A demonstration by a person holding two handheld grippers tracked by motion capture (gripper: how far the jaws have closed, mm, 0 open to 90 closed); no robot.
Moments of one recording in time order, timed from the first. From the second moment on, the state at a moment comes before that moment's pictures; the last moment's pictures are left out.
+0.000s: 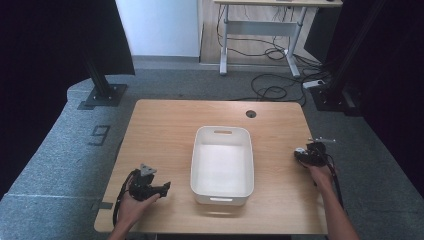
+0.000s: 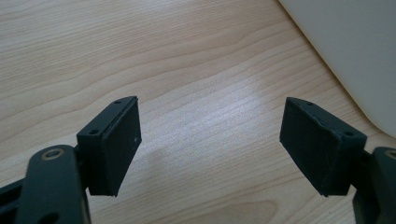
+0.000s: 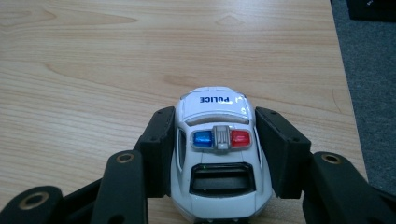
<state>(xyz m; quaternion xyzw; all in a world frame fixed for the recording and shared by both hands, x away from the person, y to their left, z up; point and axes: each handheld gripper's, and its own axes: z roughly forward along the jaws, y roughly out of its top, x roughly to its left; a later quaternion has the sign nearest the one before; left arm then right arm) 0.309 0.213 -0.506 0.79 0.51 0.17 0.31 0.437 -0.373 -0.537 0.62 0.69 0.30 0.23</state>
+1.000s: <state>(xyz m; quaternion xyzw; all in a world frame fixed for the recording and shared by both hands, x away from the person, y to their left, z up) 0.307 0.215 -0.504 0.78 0.51 0.17 0.31 0.406 -0.369 -0.497 0.62 0.66 0.36 0.22</state>
